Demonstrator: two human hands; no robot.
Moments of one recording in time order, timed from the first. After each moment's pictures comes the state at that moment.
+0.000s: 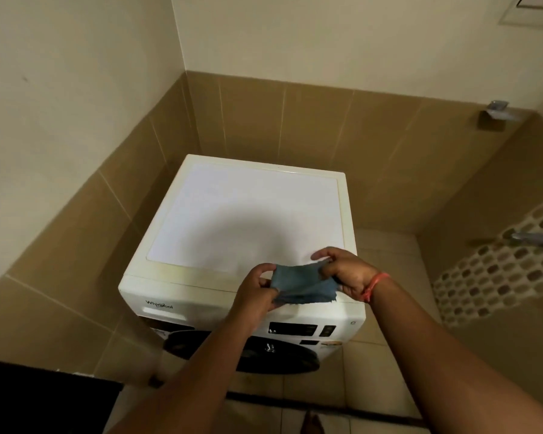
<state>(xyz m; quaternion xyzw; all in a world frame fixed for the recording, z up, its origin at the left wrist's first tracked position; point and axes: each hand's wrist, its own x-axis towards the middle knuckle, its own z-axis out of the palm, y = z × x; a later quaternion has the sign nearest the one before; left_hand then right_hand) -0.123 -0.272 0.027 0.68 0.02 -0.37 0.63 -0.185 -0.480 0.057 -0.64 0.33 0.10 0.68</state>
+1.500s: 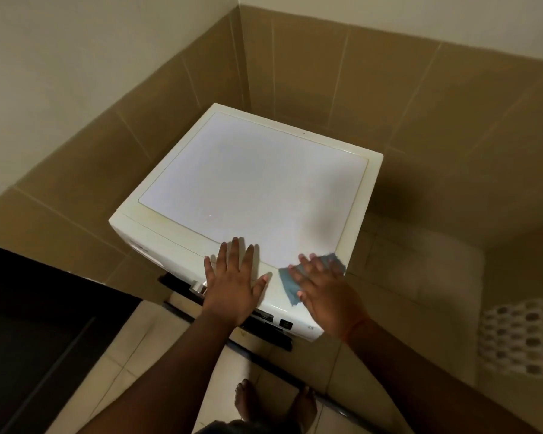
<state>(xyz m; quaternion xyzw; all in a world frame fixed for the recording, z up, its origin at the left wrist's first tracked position) -0.175 -0.336 -0.024 0.99 -0.14 -0.08 0.06 -0.221 -0.569 -0.052 -0.99 -0.16 0.04 0.01</state>
